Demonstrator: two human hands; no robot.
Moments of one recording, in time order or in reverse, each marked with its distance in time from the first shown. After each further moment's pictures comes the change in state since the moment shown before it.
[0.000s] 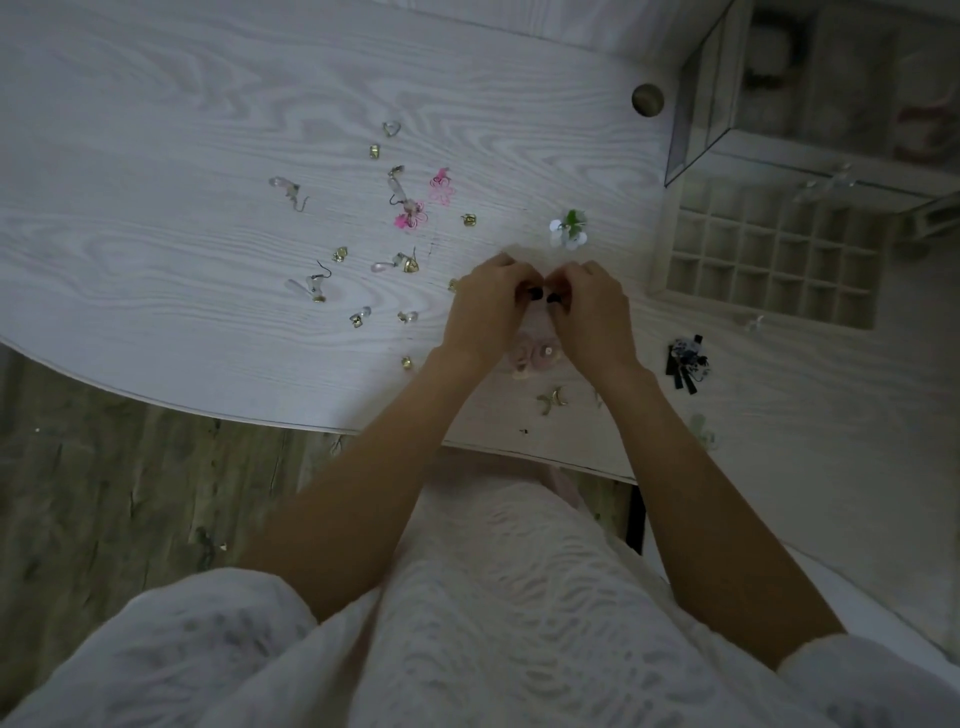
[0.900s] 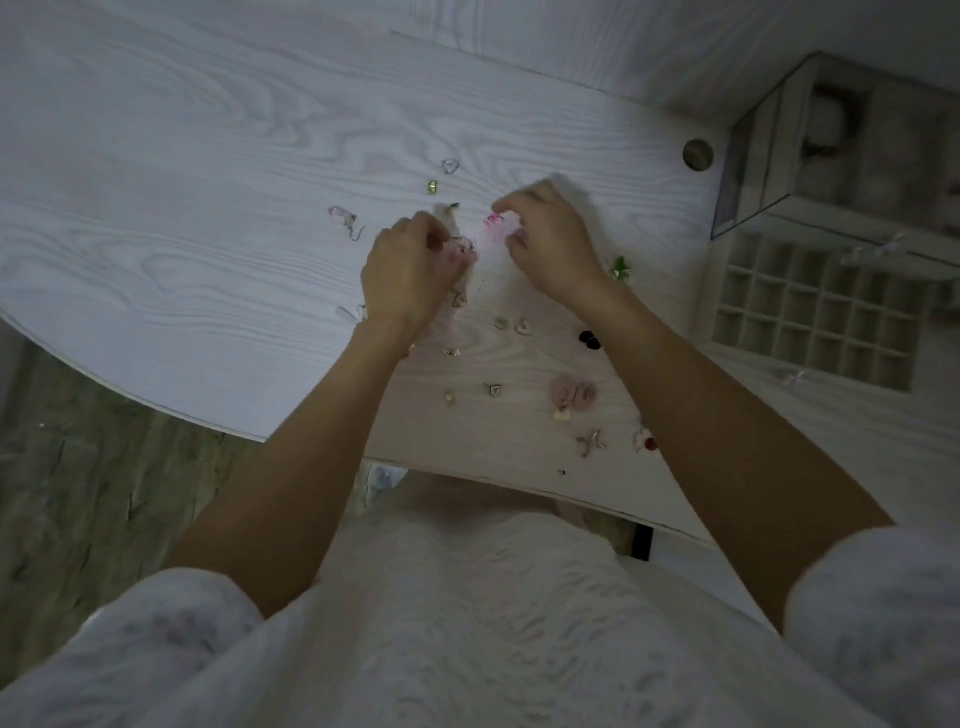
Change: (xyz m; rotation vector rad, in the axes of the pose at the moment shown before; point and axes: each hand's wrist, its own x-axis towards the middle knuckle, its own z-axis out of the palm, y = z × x) left_hand 0.030 -0.080 -0.090 0.076 0.183 -0.345; right_hand 0.103 -0.088 0.011 -0.014 -0.144 -0.262
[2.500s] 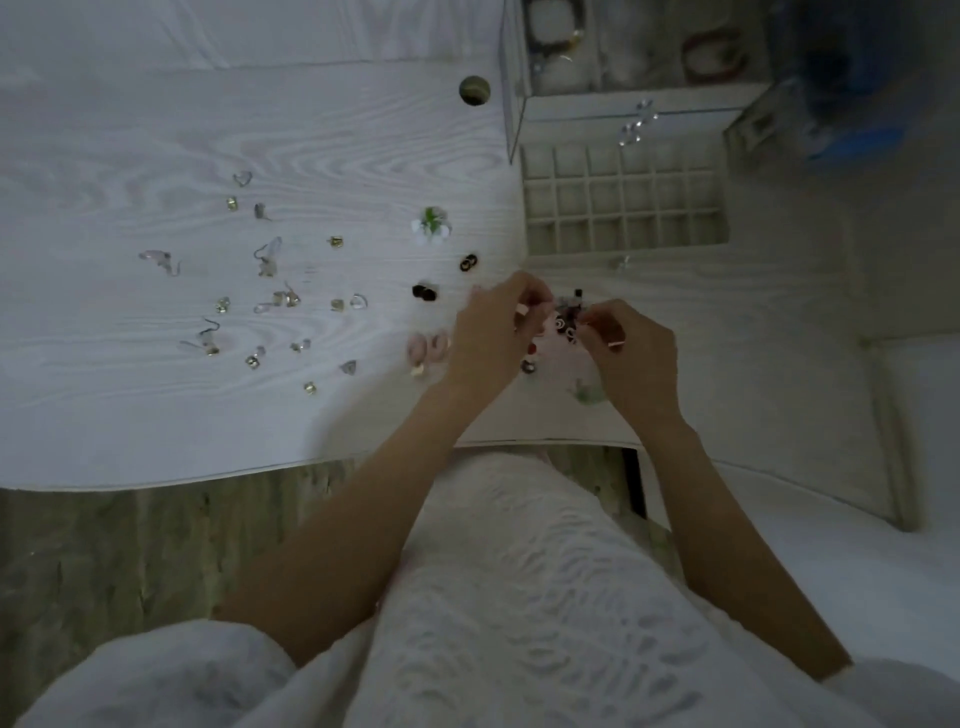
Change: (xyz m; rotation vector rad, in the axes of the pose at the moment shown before) left_hand -0.143 0.154 0.102 -0.264 -0.387 0.414; right_hand -0.255 0.119 -0.046 0.310 0.439 0.500
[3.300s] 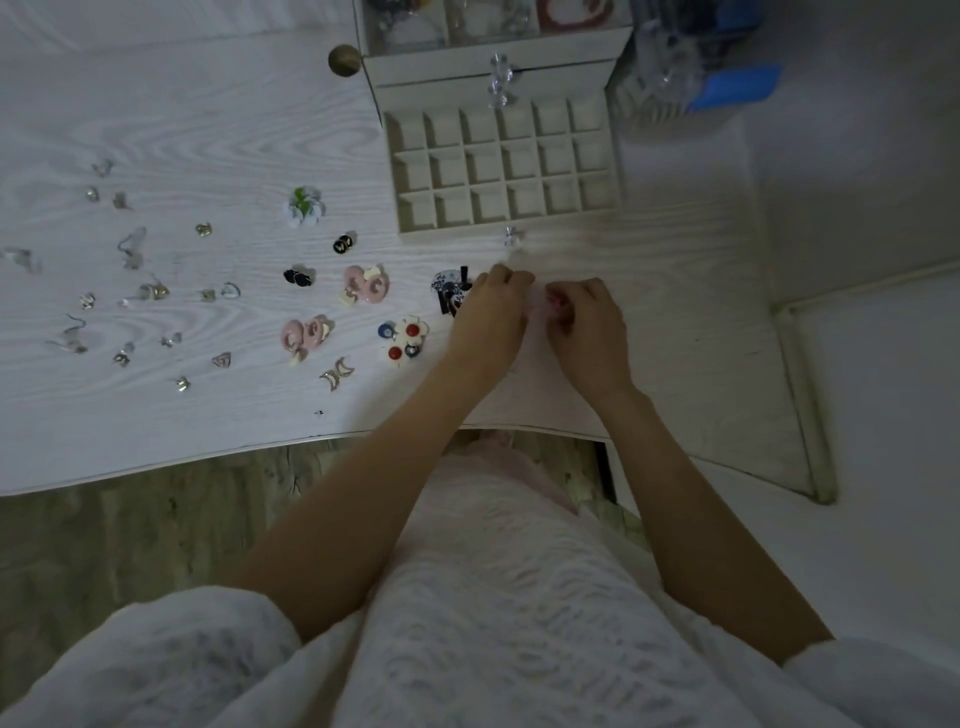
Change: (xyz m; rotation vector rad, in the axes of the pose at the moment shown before) left_hand 0.023 0.040 0.128 0.486 -0.172 0.059; right_hand 0.014 0.092 -0.045 -0.124 -0.035 0.026
